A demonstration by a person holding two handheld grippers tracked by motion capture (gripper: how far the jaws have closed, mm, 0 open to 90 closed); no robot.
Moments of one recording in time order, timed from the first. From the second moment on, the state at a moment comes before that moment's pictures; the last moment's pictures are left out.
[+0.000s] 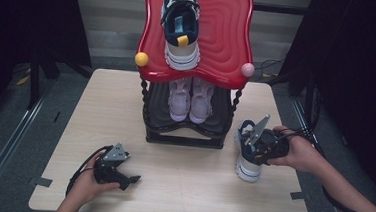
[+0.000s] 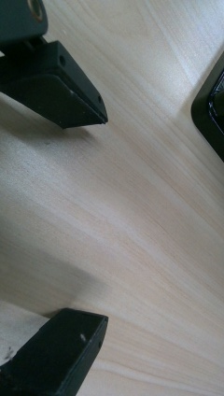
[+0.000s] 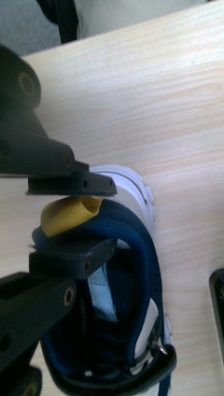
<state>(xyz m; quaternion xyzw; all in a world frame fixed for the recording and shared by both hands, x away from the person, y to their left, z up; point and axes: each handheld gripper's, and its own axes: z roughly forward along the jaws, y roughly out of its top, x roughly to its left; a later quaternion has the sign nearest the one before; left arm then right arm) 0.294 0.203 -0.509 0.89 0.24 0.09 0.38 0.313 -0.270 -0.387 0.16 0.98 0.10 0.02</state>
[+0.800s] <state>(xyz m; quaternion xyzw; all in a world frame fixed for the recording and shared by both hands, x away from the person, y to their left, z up) 0.295 0.203 -0.509 0.89 0.24 0.08 0.38 0.321 -0.258 -0.395 0.13 0.99 0.02 0.00</state>
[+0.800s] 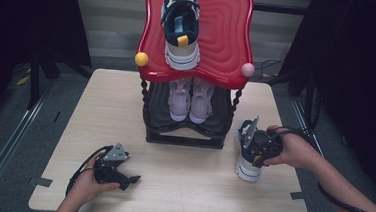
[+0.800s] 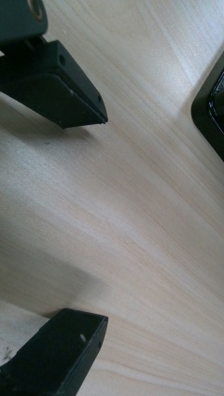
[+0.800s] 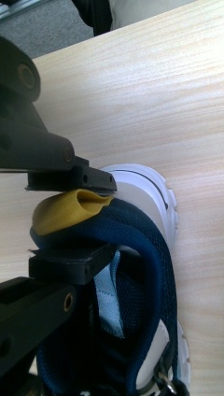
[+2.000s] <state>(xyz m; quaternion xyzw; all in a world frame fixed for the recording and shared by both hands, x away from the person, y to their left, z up) 0.295 0.203 -0.509 0.89 0.24 0.08 0.37 0.317 -0.256 -0.351 0.13 0.99 0.00 -0.01</state>
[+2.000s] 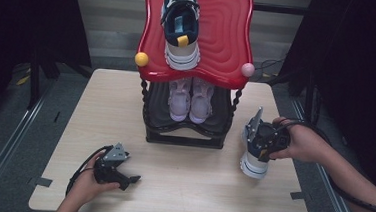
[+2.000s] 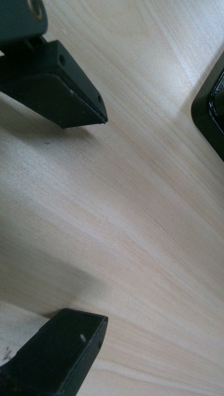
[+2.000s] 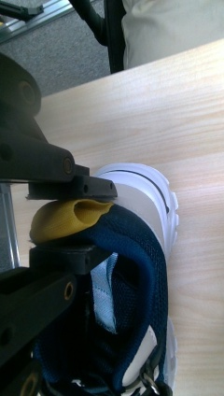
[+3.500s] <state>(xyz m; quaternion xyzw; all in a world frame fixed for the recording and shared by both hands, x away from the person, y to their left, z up) 0.295 0.203 -0.509 0.89 0.24 0.09 0.37 0.305 -0.249 -0.149 0.12 0.99 0.00 0.09</state>
